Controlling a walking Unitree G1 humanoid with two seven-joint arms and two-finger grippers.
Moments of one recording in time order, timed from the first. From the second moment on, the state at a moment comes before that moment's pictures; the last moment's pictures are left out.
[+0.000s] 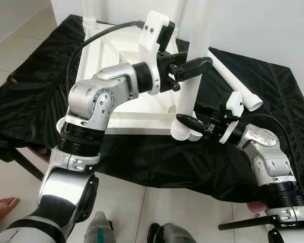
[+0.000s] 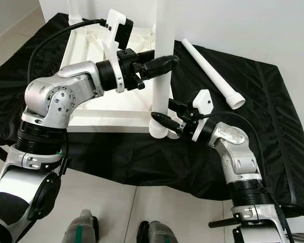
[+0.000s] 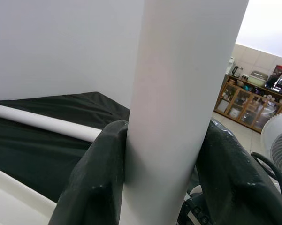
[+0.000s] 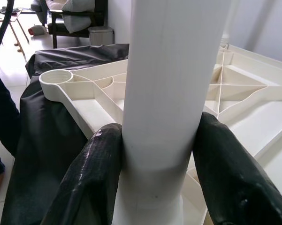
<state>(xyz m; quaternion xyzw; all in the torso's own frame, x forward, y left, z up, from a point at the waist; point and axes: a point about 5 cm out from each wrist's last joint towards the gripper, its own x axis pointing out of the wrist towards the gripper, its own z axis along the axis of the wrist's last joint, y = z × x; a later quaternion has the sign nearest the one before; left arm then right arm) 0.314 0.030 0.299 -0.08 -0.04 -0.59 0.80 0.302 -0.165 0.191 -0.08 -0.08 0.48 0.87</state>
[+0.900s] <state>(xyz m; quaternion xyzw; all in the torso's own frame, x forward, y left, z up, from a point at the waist) 0.330 0.042 0.337 0.01 -0.13 -0.44 0.89 0.325 -0.143 0.205 -0.04 -0.12 0.23 0.97</state>
